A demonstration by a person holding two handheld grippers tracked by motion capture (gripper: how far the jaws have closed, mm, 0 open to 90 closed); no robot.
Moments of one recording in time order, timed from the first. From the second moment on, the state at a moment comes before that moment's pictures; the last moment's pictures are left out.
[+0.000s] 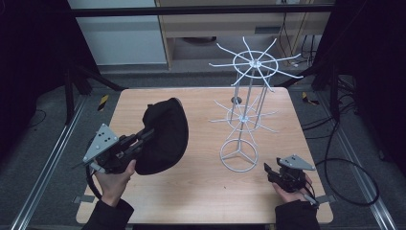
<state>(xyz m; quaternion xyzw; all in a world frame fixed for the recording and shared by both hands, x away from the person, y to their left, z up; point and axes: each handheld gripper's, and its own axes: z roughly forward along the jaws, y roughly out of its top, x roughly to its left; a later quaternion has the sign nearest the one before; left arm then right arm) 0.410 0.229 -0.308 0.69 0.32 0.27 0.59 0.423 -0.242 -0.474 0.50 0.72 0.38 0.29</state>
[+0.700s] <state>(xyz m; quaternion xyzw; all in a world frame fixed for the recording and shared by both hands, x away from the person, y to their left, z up) 0.410 0.206 -0.241 0.64 0.24 0.30 0.67 0.424 -0.243 -0.474 0.49 0.72 0.39 0.29</state>
